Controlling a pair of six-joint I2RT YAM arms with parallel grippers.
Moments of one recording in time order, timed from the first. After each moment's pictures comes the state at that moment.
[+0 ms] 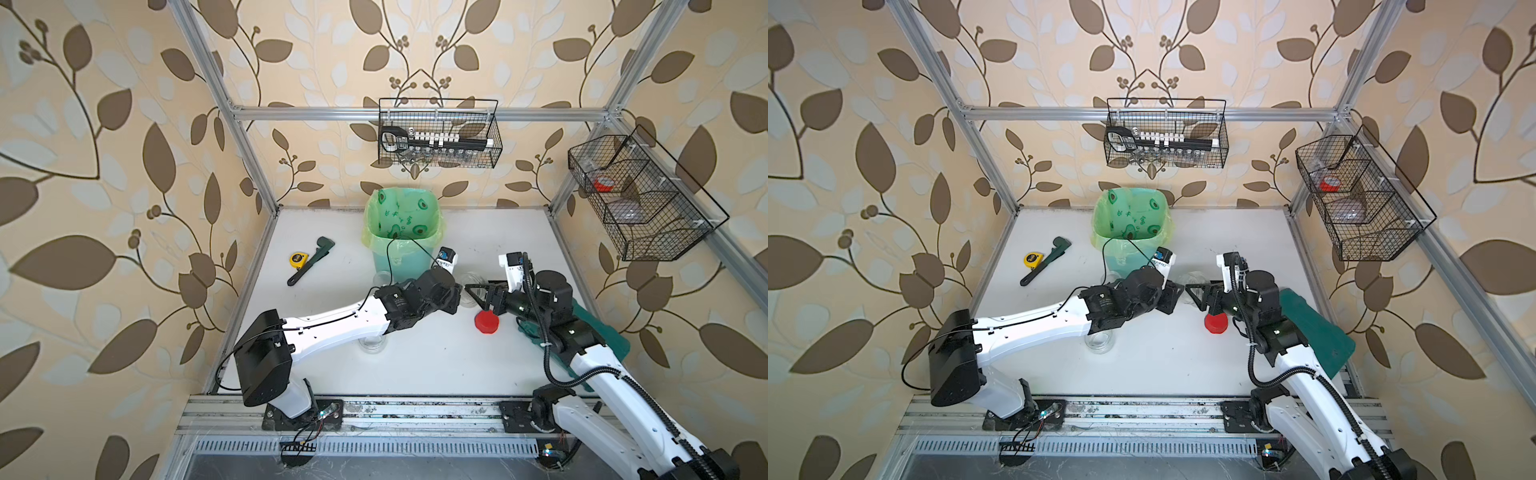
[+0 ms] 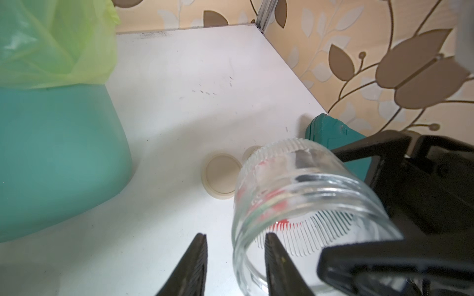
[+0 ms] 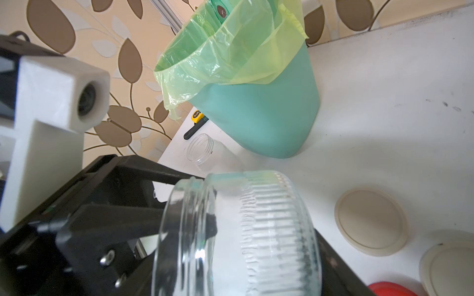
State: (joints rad) left arm -1.03 1.55 1.20 -0.21 -0.22 -0.51; right arm 0.26 0.82 0.59 -0.17 -0.47 0.44
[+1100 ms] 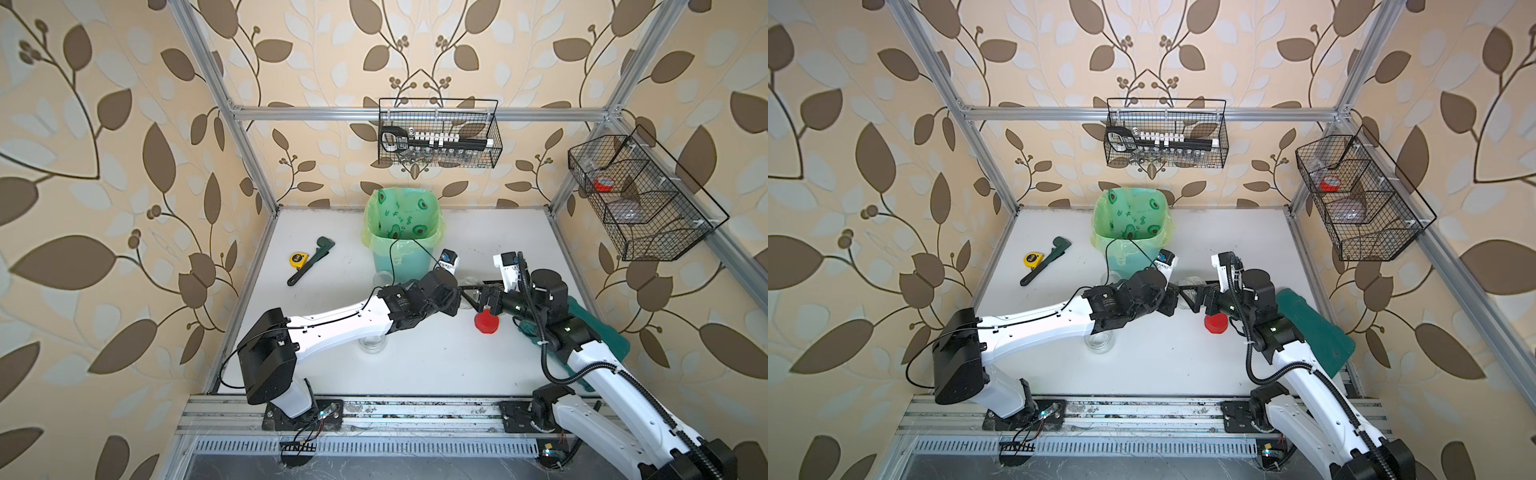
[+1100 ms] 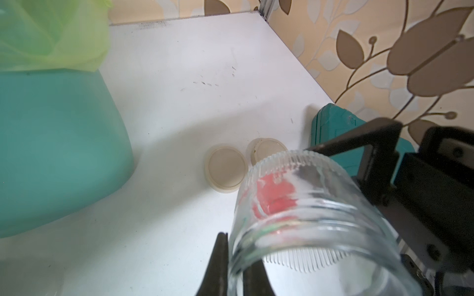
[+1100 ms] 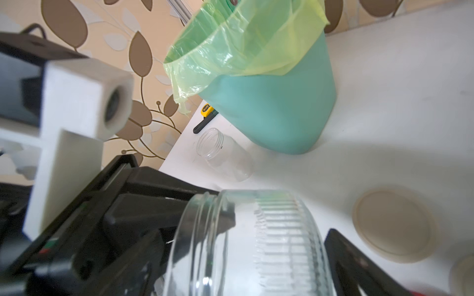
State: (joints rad) left arm -1.04 1.57 1.20 -0.24 -0.22 -0.51; right arm 0.29 0.83 0.60 -0.14 -0.49 0.46
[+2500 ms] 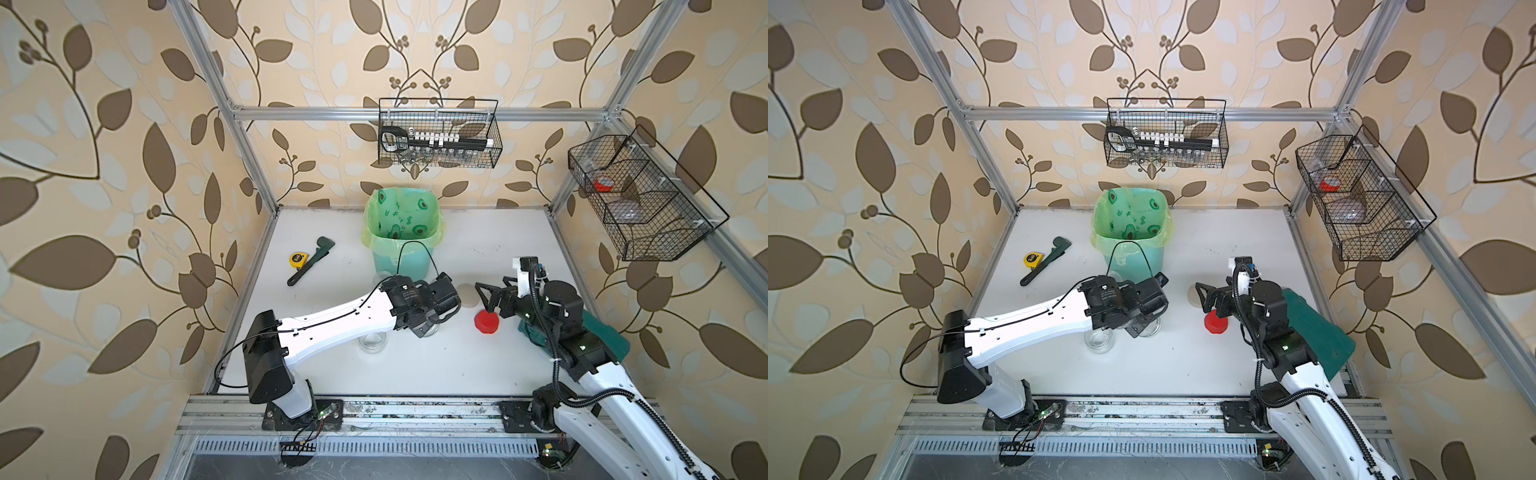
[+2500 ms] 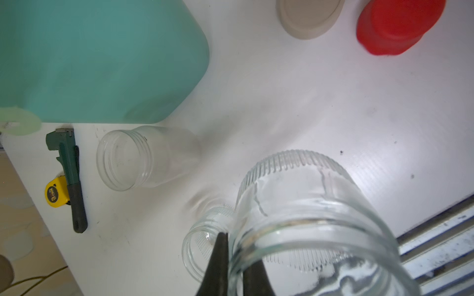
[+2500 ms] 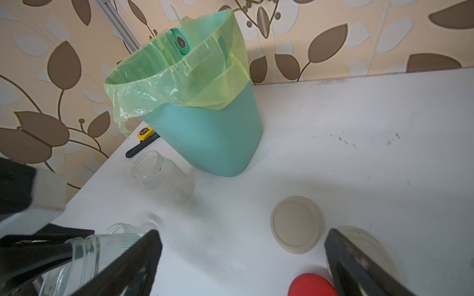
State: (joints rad) left arm -1.11 1.61 1.48 -1.15 -0.40 -0.30; right arm 0.29 0.68 0.57 -0.24 -0.17 0.29
